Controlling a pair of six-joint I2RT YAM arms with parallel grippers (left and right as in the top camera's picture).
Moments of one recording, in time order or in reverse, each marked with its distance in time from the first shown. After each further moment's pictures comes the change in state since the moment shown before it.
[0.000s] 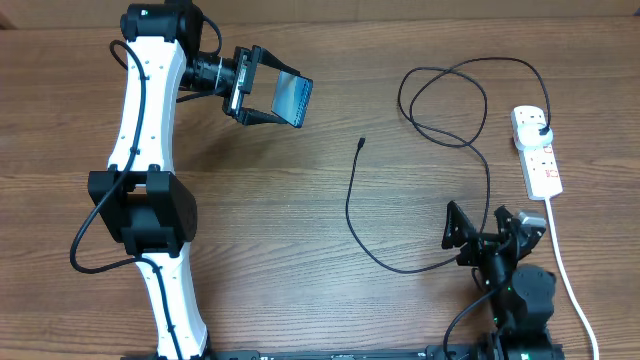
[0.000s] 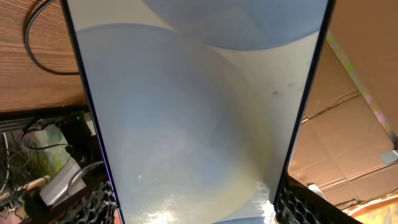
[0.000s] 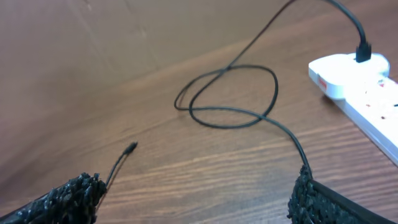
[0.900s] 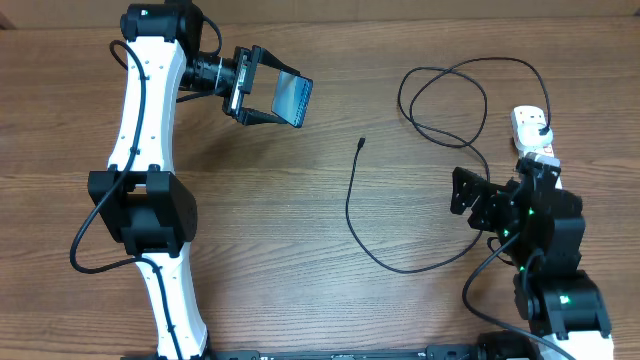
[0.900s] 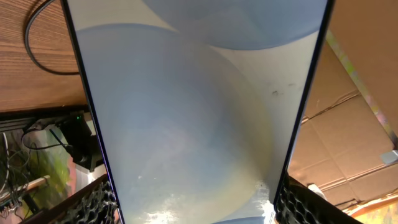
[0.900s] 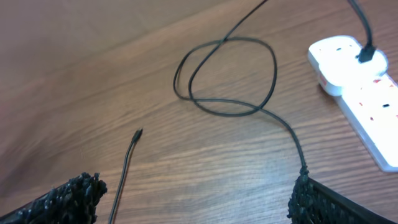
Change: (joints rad) left arm 0.000 0.000 0.000 0.000 0.000 0.000; right arm 0.000 0.554 0.596 -0.378 -0.028 0.005
